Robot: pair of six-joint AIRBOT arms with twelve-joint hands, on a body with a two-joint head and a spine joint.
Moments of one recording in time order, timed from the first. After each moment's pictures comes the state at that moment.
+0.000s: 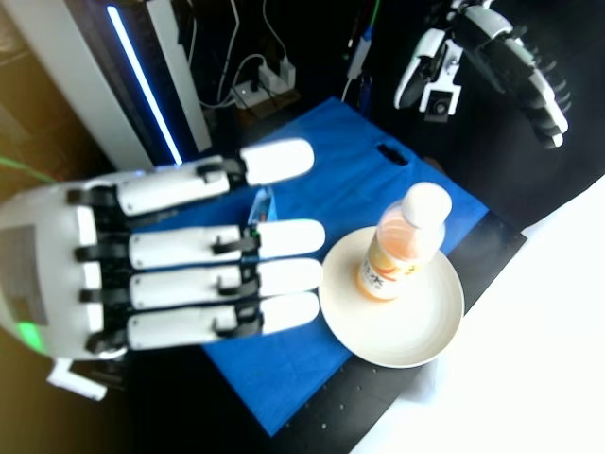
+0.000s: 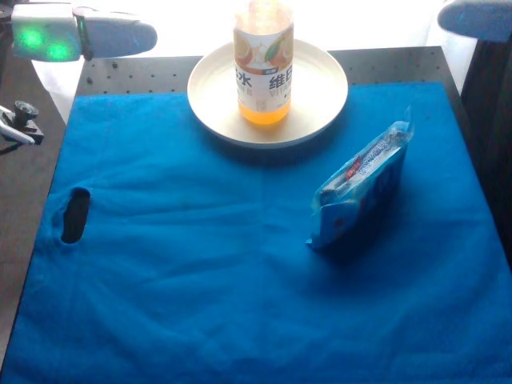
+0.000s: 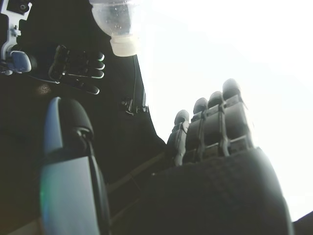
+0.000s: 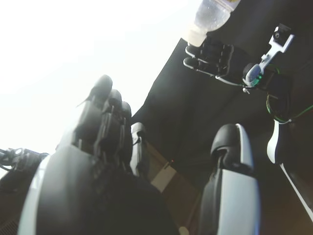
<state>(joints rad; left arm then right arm) 0.65 -1.03 1.46 0.11 -0.91 0.32 -0.69 -1.06 1.49 -0.12 1.14 -0.03</state>
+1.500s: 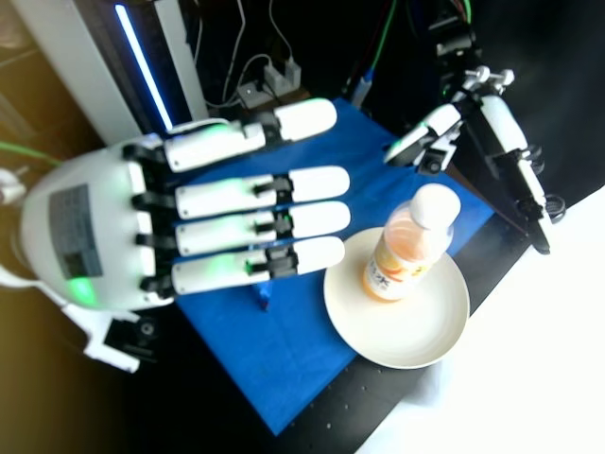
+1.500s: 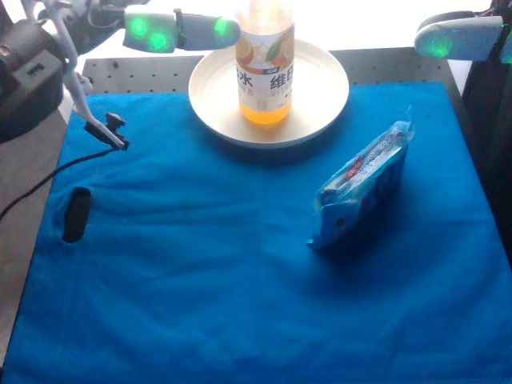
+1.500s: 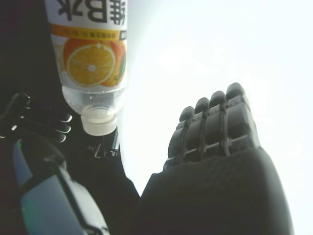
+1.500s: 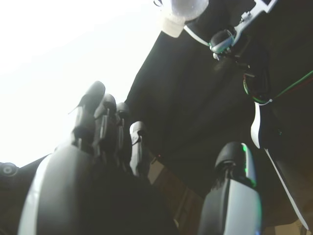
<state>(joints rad) 0.56 -1.38 1.81 0.14 -0.60 0.14 -0.68 -1.08 1.47 -0.20 1.17 -0.03</state>
